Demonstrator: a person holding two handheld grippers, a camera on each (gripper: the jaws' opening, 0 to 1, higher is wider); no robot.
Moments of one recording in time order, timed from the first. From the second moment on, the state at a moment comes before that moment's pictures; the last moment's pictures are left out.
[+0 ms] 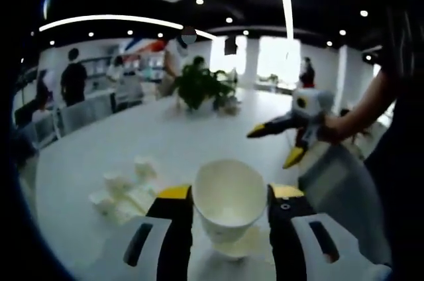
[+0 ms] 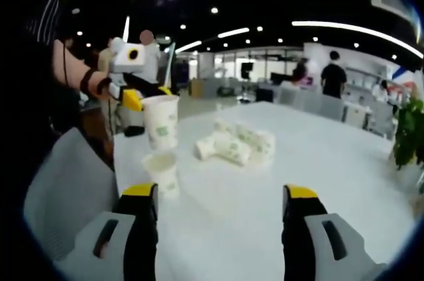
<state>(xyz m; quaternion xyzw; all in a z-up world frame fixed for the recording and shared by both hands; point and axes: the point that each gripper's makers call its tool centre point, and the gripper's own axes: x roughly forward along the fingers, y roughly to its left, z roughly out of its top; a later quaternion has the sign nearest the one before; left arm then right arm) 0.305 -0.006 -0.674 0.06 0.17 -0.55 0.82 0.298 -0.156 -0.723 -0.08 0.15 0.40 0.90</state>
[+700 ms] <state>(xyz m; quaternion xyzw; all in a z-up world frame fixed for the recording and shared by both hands) 0.292 -0.014 -0.702 0.06 0.19 -0.55 0.81 0.296 -0.159 -0.724 -0.07 0.16 0.40 0.90</state>
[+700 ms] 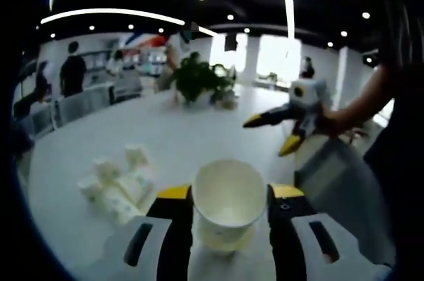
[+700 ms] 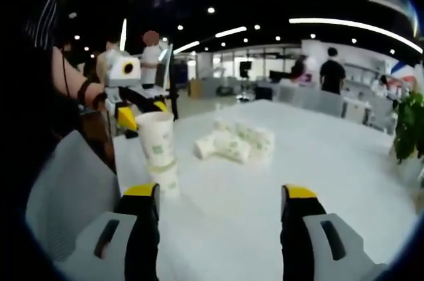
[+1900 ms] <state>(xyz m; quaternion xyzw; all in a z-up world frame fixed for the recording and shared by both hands) 0.291 -0.024 -0.748 0.09 0.22 -0.55 0.80 0.294 -0.160 -0.726 -0.05 0.16 0.40 0.90</state>
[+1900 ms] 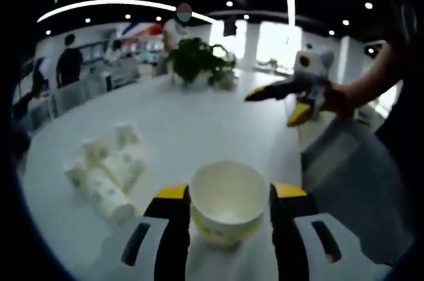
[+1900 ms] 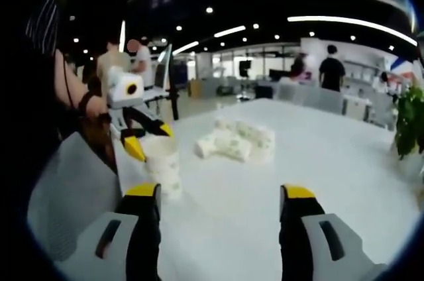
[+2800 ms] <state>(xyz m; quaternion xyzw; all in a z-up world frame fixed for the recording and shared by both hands) 0.293 -0.013 -0.756 0.07 0.22 -0.53 0.81 0.295 -0.159 -0.727 -0.05 0.17 0.40 0.90</state>
